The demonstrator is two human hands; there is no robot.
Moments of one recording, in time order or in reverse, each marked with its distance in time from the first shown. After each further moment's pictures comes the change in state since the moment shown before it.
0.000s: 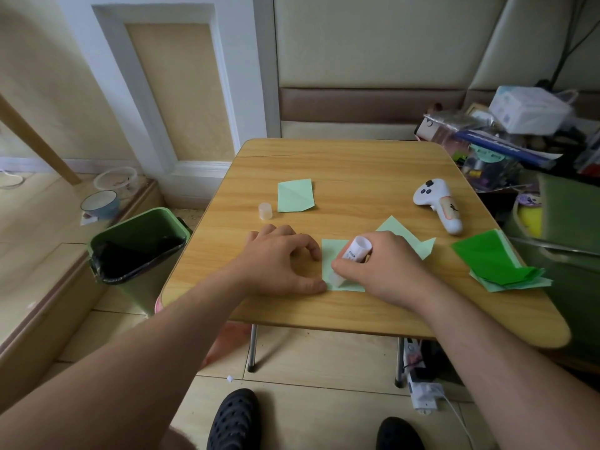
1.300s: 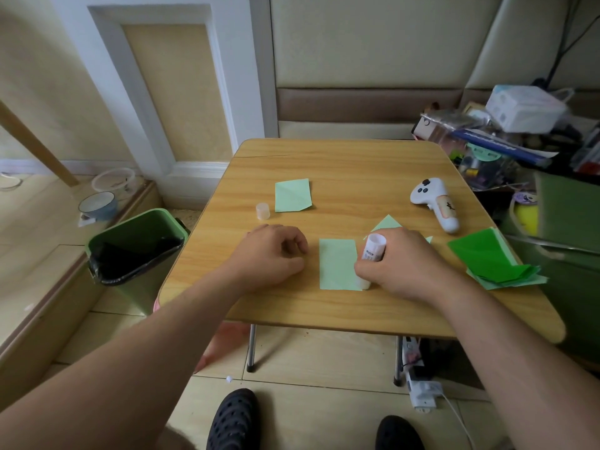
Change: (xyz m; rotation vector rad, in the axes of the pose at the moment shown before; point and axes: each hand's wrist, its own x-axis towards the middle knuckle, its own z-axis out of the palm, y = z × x) left_hand 0.003 -0.005 -0.002 -0.258 0.095 -0.083; right_hand -0.005 0.005 -0.025 -0.141 -0.018 0.020
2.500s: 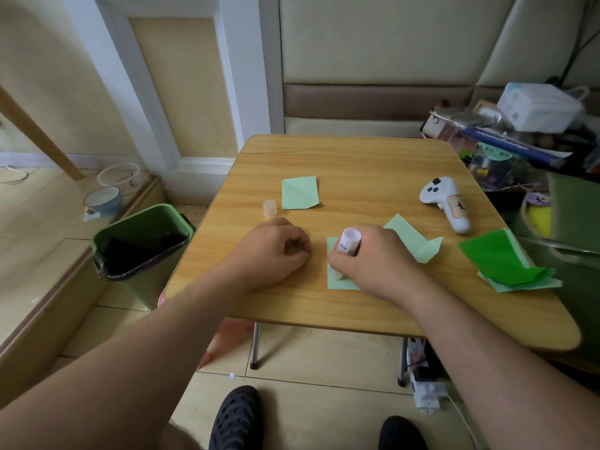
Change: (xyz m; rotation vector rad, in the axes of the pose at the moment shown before) left_hand 0.003 -0.017 0.000 0.074 0.056 0.158; right_hand 0.015 -0.024 0.037 0.091 0.076 -0.071
